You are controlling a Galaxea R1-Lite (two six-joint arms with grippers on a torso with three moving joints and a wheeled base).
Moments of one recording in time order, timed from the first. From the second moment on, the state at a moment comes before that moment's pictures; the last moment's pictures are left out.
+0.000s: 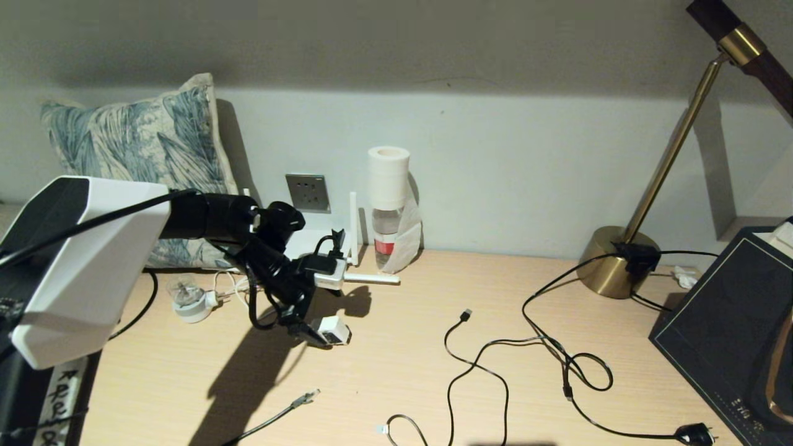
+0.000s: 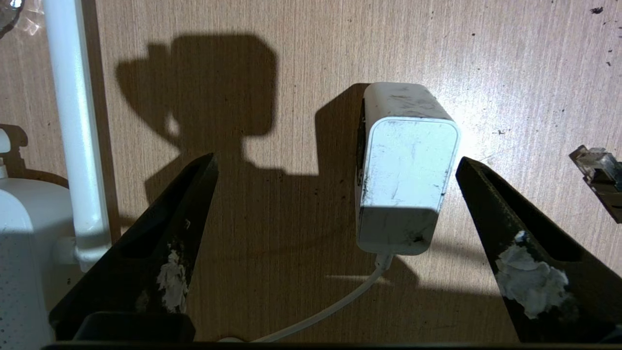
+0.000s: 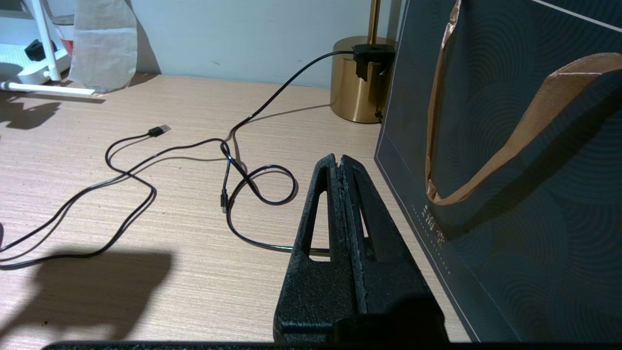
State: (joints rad) left arm -0.22 2.33 -1.88 0.79 -0.46 1.43; right arm 0.00 0.00 0.00 -0.10 0.00 -0.01
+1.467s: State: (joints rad) left arm -0.25 2.36 -1.87 0.77 -0.44 1.37; right arm 0.00 0.00 0.00 -0.10 0.00 -0.01
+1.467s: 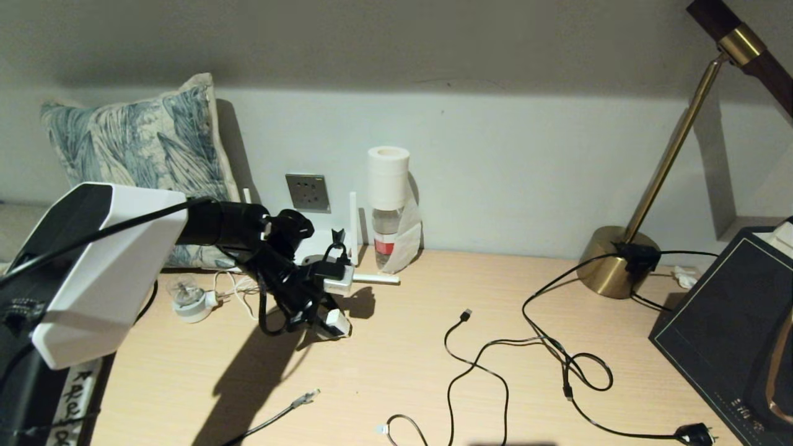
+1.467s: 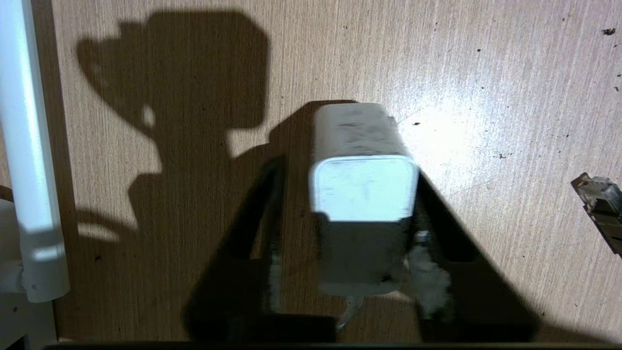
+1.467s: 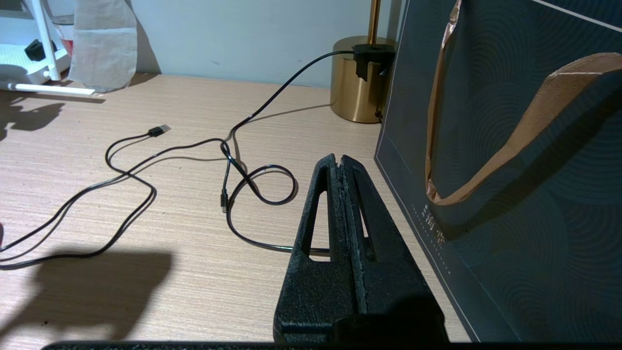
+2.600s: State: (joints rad) left arm -0.22 1.80 -1.83 0.67 -0.59 0.63; right arm 0.00 0.00 0.00 -0.10 0.00 -0.01
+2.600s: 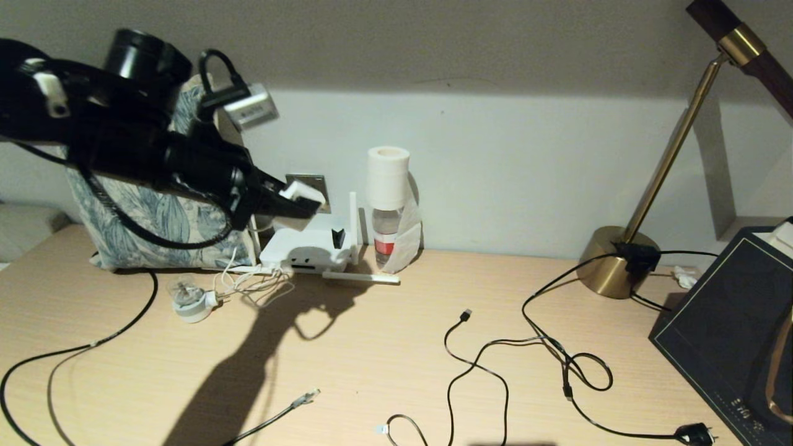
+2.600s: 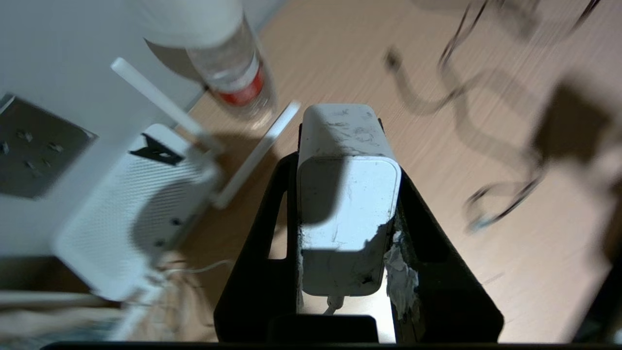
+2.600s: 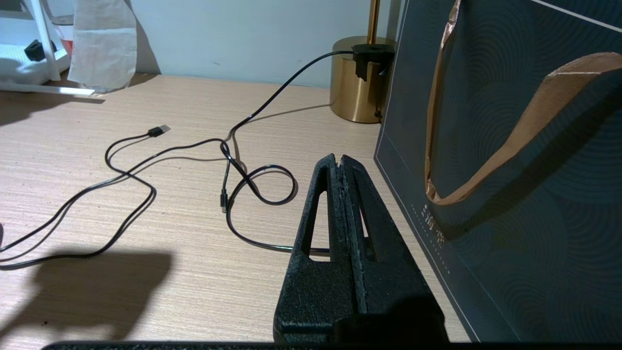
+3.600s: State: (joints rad) left arm -0.17 1.52 -0.62 -0.97 -0.14 -0.22; right arm 0.00 0.00 0.00 -0.10 0.00 -0.01
